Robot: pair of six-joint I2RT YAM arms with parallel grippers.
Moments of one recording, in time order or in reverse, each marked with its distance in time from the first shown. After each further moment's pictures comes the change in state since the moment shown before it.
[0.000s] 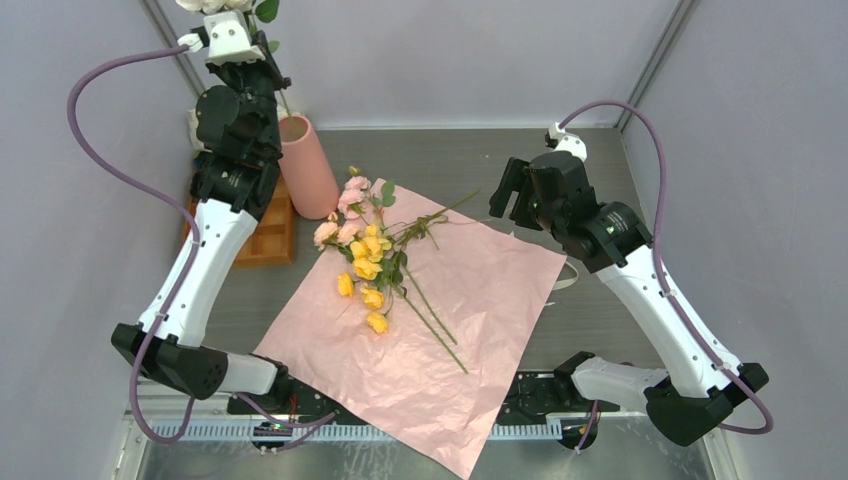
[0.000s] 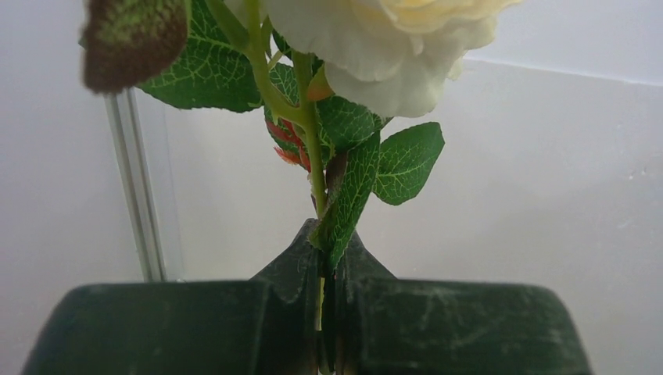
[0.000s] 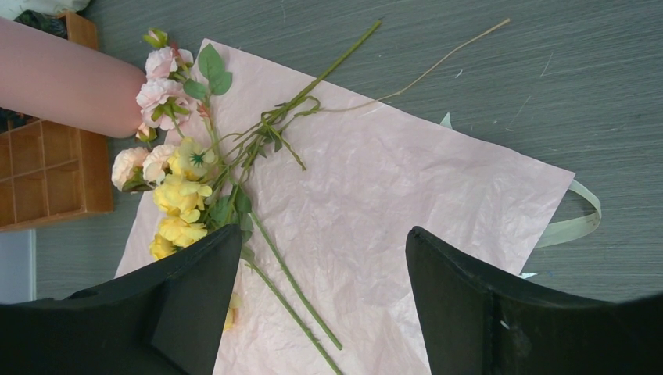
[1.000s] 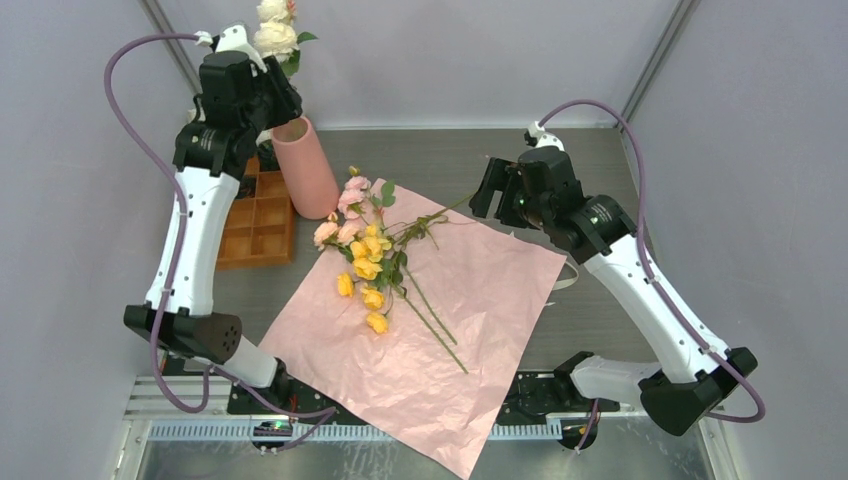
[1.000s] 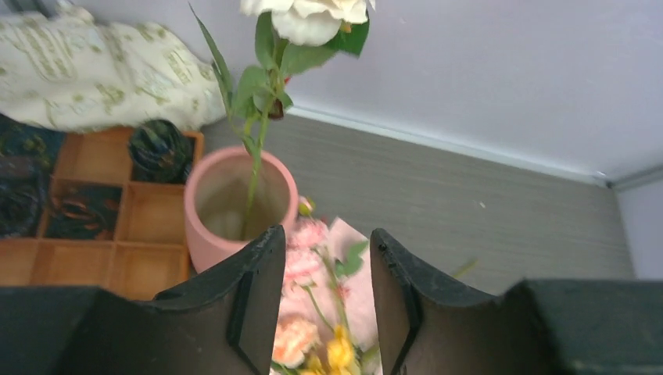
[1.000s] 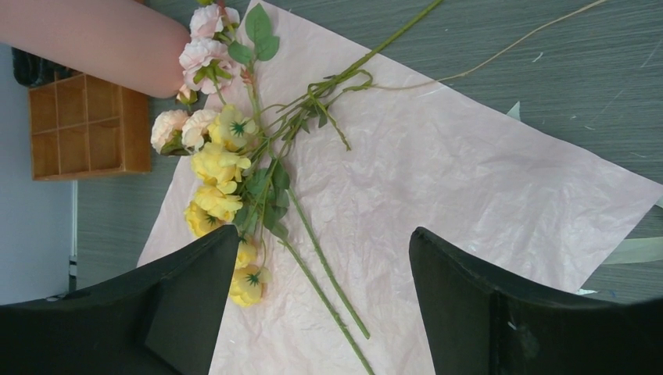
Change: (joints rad) left arm 0.157 0.187 0.354 -0.953 0.291 -0.467; right arm 0.000 0.049 -0.013 0.060 -0.148 -0.003
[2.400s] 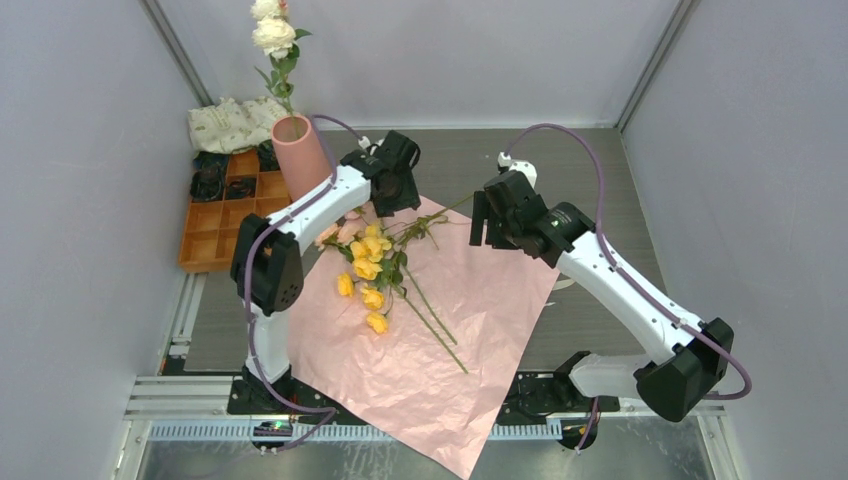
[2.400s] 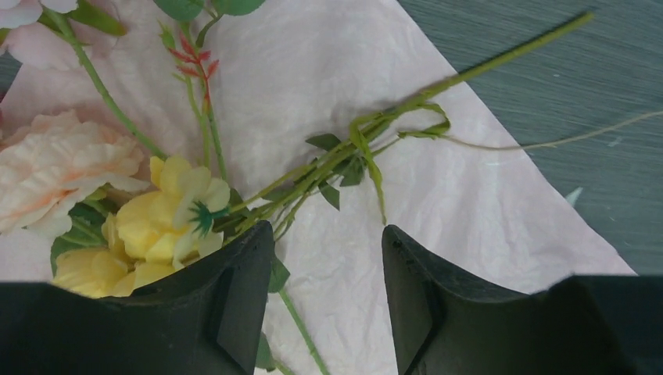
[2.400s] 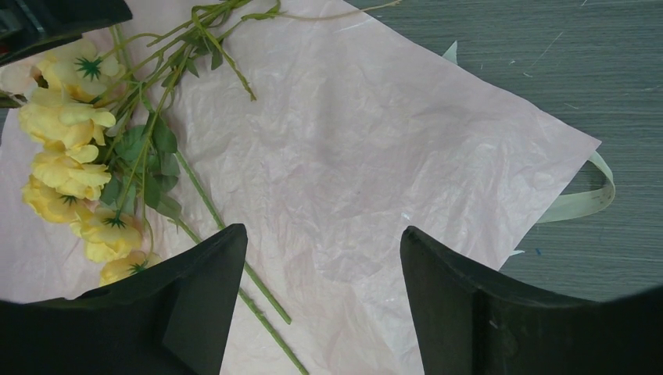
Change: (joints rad) left arm -0.413 0.389 -0.230 -0.098 0.010 -0.463; right arm 0.085 0.081 -0.156 -0.014 0.140 -0.054
